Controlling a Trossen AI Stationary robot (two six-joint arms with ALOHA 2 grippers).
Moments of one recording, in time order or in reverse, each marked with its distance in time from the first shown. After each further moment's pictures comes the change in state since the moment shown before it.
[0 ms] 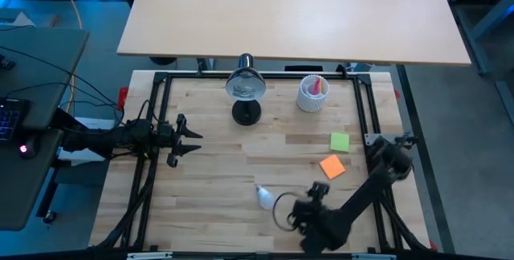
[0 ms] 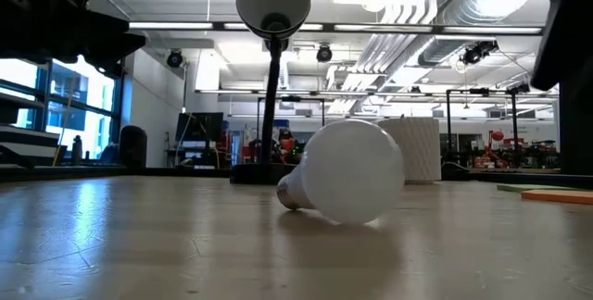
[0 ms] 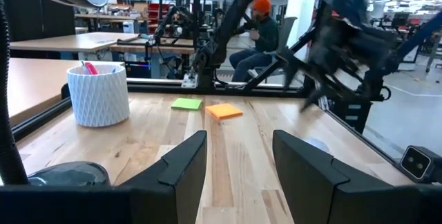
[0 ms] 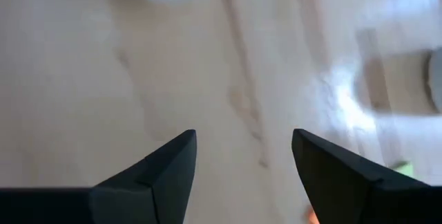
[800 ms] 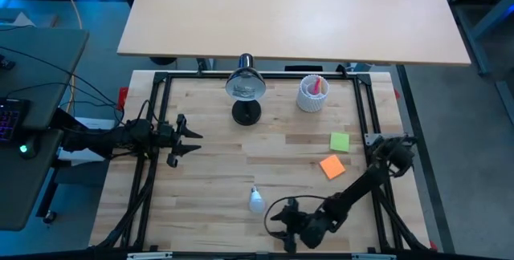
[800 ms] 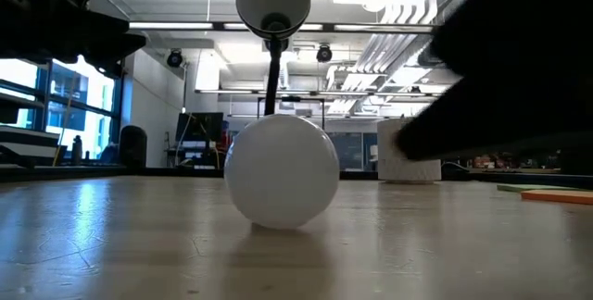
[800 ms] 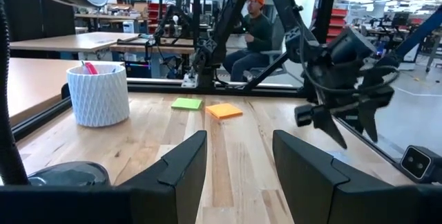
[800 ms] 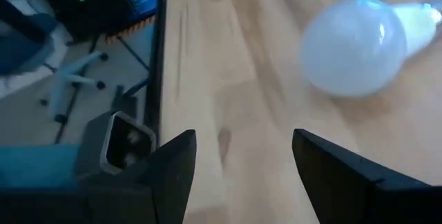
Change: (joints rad) left arm 0.000 0.003 0.000 0.002 0.000 0.000; right arm -0.055 0.004 -0.511 1.646 0.027 -0.287
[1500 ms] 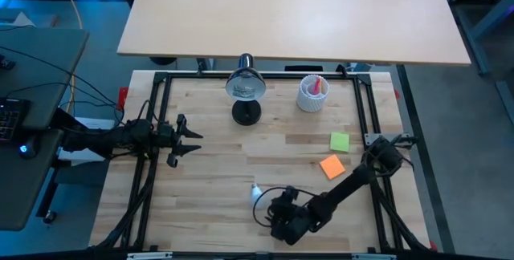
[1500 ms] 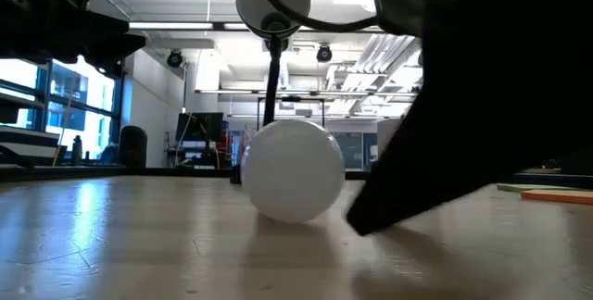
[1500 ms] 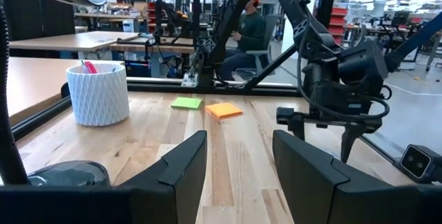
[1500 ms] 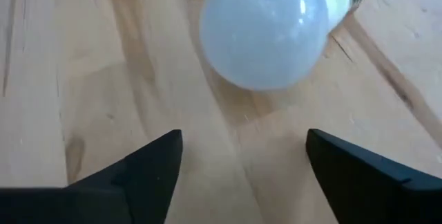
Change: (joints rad) left arm 0.000 0.000 0.000 -0.002 0.000 0.000; right arm -0.087 0.068 0.196 -0.514 0.001 0.127
